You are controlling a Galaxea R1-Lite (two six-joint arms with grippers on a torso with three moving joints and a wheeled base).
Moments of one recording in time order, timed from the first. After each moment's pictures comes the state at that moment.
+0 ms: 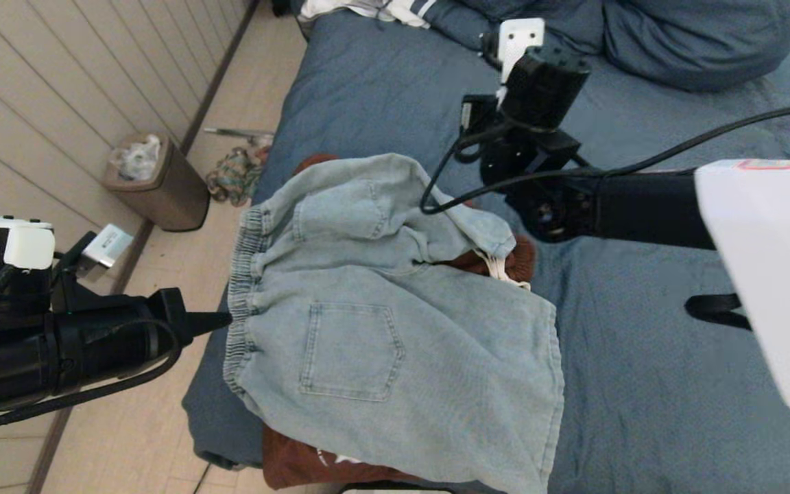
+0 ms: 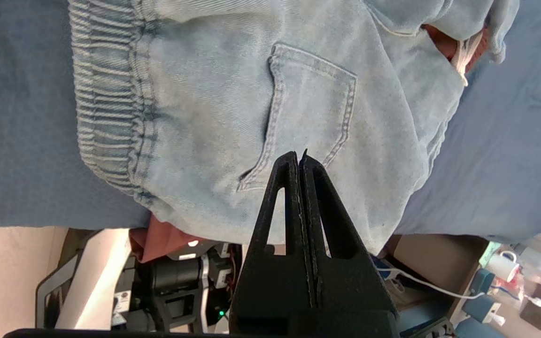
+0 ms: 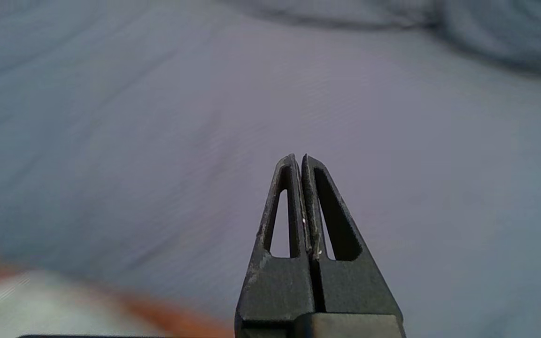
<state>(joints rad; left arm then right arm) -0.29 1.36 -0.67 -0.24 -0.27 -0.57 0.52 2.18 -1.96 -0.66 -0.73 -0.26</state>
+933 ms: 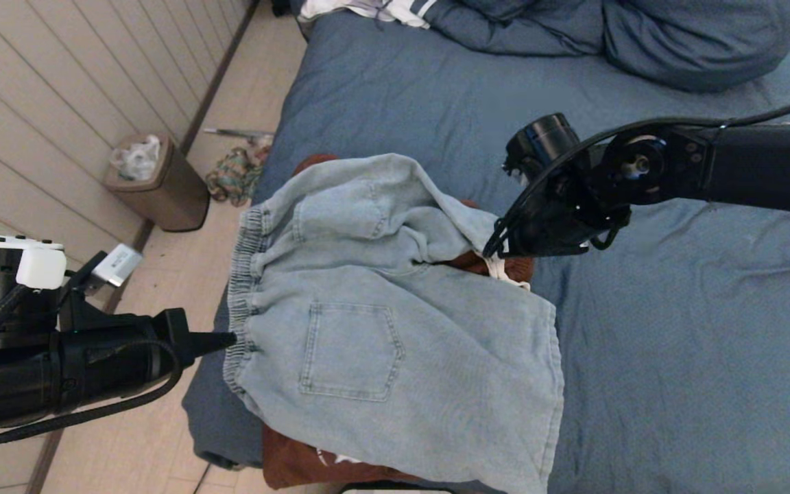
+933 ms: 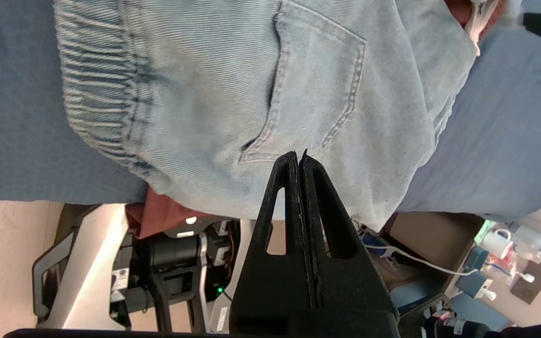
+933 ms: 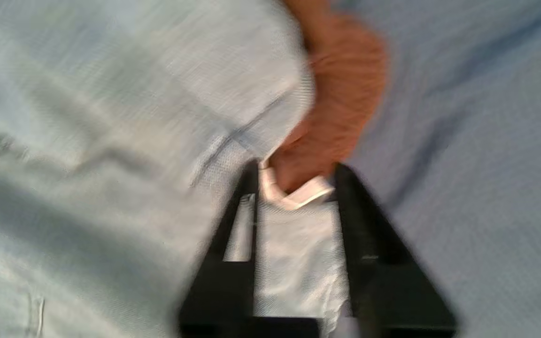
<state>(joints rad) -0.29 1.37 -0.62 -0.24 -0.31 -0.57 0.46 2.03 -1.88 0.63 -0.35 0.29</state>
